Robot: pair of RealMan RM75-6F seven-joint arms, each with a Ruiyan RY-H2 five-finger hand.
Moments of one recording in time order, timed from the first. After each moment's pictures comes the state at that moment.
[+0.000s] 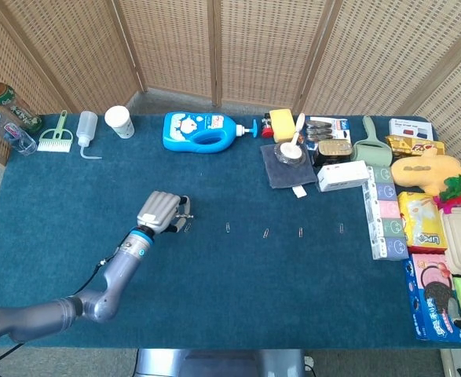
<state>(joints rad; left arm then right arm) -0.83 -1.72 -0.24 -1.29 1.02 0.89 0.33 -0.09 -1.07 0.03 -1.49 -1.45 1.50 0.30</state>
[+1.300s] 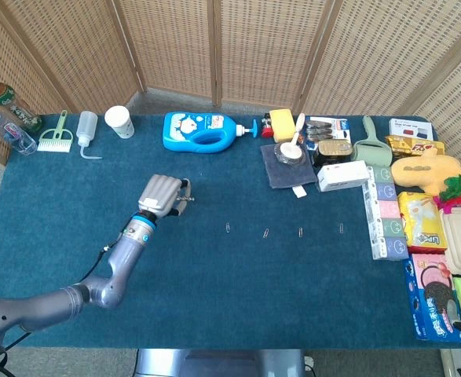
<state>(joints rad) -0.89 -1.71 -0.29 -1.20 0.99 0.90 0.36 -0.09 -1.07 0.02 -1.50 -1.46 1.49 0.31</state>
